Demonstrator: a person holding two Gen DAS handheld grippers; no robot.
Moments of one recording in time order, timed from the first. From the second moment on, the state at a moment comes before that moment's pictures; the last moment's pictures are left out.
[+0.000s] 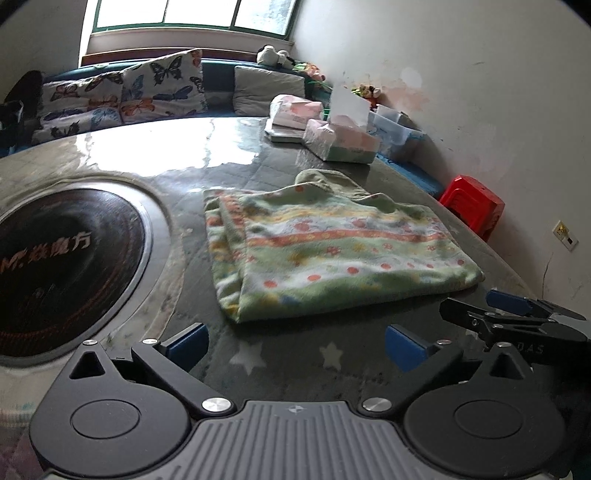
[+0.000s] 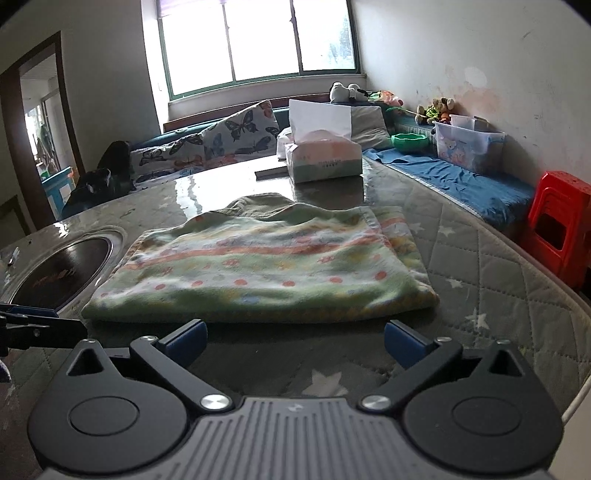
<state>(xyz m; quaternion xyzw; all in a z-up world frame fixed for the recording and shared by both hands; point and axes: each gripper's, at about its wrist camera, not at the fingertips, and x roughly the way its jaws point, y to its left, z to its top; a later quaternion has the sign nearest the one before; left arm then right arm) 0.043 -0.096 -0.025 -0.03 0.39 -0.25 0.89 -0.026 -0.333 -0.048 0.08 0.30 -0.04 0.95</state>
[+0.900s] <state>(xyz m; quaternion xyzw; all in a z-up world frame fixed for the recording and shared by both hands) 0.021 -0.085 -0.032 -0.02 0.40 -0.23 0.89 -0.033 -0.317 -0.052 0.08 0.32 -0.05 0.94</state>
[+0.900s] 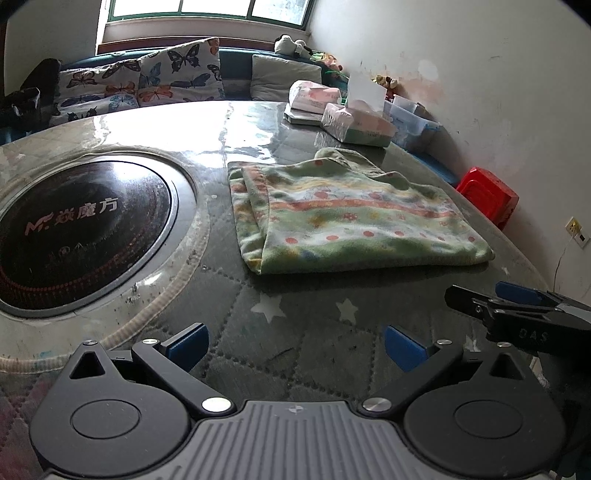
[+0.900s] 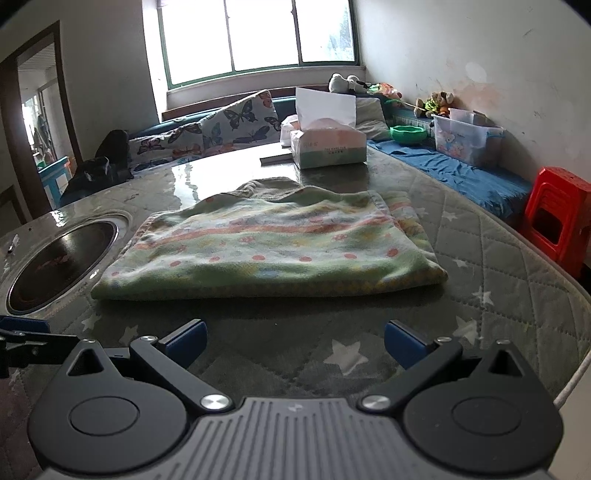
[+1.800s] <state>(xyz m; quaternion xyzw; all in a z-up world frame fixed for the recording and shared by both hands) 0.013 -0.091 -0.035 -0.01 0.41 -0.23 0.88 -0.034 -0.314 -0.055 0.08 0.32 -0.04 0.94</state>
